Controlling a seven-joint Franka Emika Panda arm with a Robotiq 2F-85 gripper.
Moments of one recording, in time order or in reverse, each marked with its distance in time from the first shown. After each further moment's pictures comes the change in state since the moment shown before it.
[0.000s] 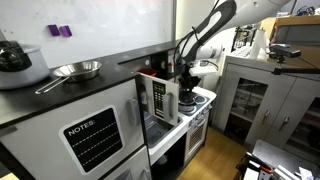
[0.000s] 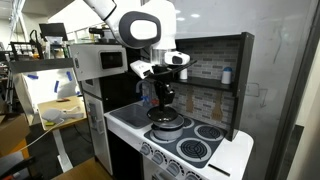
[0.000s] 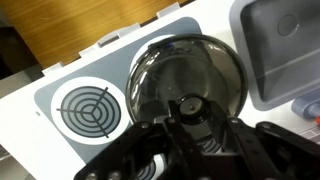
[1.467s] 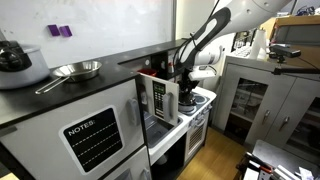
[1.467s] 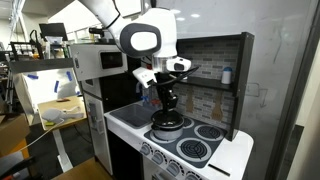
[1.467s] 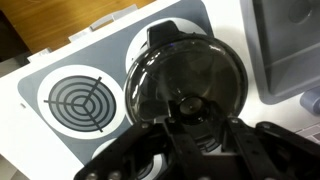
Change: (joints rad) arm -0.006 0.048 0.008 -0.008 0.041 0.111 -0.051
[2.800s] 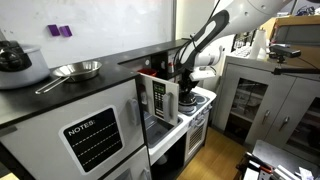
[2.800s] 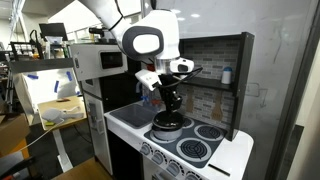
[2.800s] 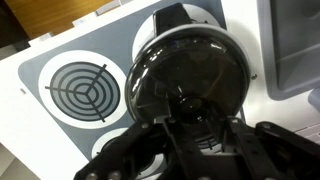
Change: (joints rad) arm -0.023 0.024 0.011 0.015 0.001 0.035 -0.053
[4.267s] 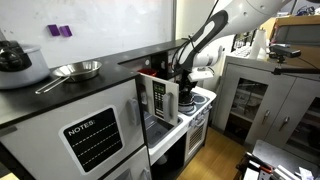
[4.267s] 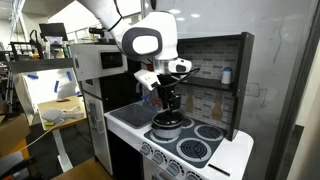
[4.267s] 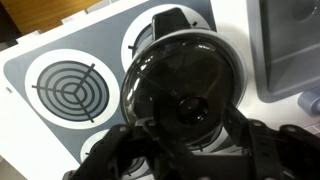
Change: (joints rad) arm -0.005 0.003 0.024 0.002 0.000 0.002 -0.001
